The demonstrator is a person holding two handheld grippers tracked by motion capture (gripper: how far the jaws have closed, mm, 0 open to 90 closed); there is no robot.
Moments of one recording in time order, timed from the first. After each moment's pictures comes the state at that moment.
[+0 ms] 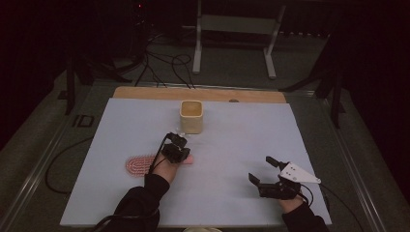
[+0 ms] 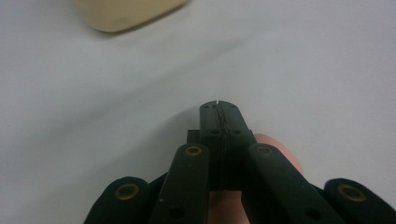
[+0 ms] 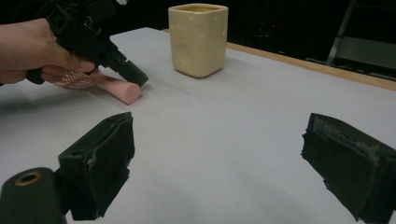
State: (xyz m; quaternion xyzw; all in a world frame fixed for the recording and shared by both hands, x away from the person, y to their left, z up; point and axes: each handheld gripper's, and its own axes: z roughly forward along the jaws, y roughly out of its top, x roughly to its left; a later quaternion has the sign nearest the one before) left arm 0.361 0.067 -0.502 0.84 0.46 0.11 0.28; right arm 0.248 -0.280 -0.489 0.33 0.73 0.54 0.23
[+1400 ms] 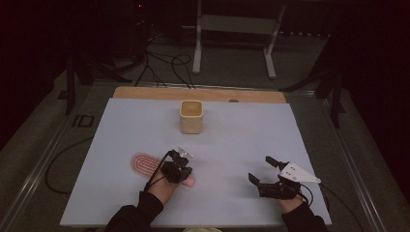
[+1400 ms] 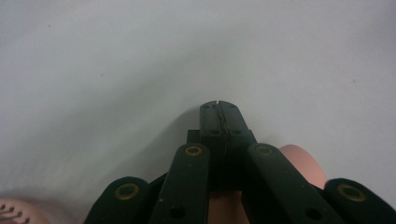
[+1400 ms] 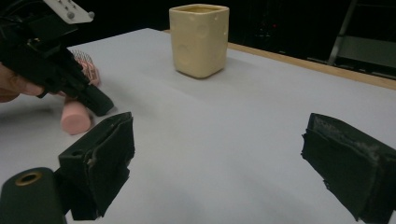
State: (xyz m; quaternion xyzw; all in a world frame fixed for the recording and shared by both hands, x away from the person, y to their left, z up) left arm 0.304 0.067 -0.505 0.87 0.40 0.08 0.28; right arm 0.248 -0.279 -0.489 0.33 0.73 0.54 0.23
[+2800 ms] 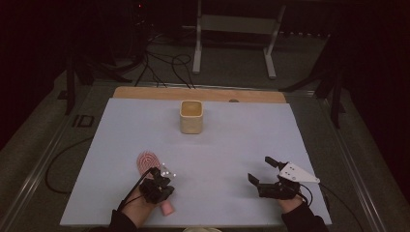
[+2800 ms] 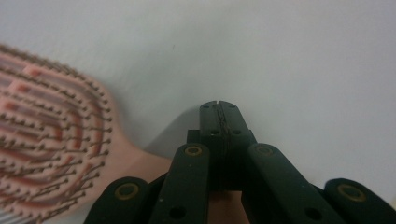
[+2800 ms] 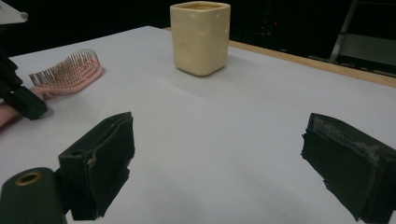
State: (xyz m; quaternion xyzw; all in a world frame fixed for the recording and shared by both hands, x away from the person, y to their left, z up) left arm 0.249 0.120 -0.495 0.89 0.38 0.06 0.22; right arm 0.249 -0.278 -0.490 0.34 0.74 0.54 0.23
